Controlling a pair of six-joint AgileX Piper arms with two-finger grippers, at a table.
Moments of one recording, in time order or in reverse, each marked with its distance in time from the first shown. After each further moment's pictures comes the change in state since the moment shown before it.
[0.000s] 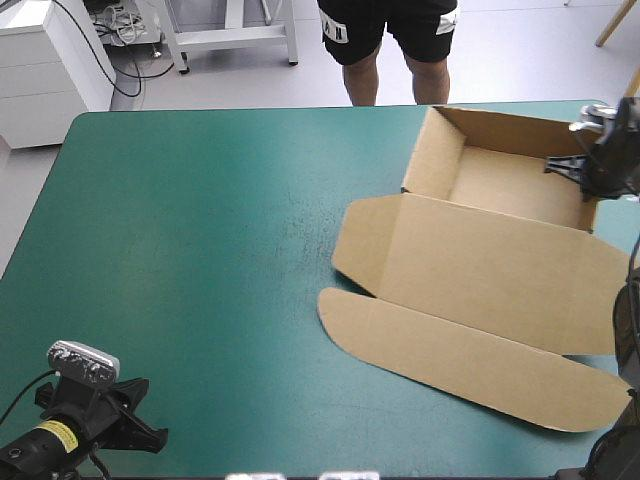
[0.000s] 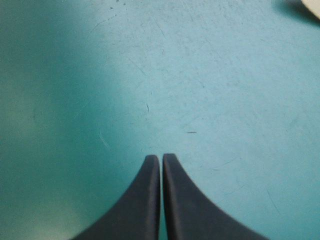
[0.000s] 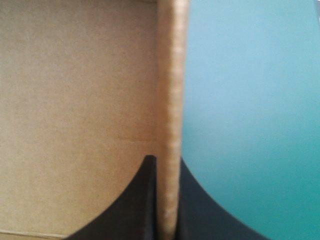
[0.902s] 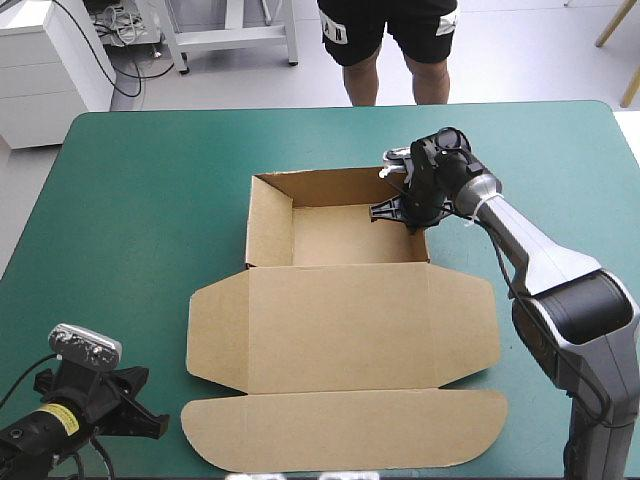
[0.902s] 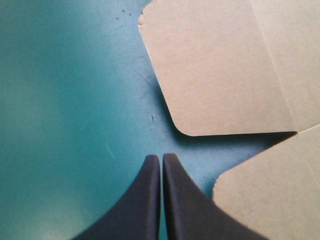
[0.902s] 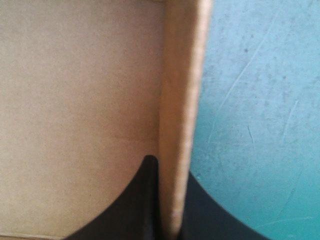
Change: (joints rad) left arm 0.000 0.081 -0.064 0.011 0.000 0.000; right arm 0.639 0.111 0.031 0.019 -0.020 0.134
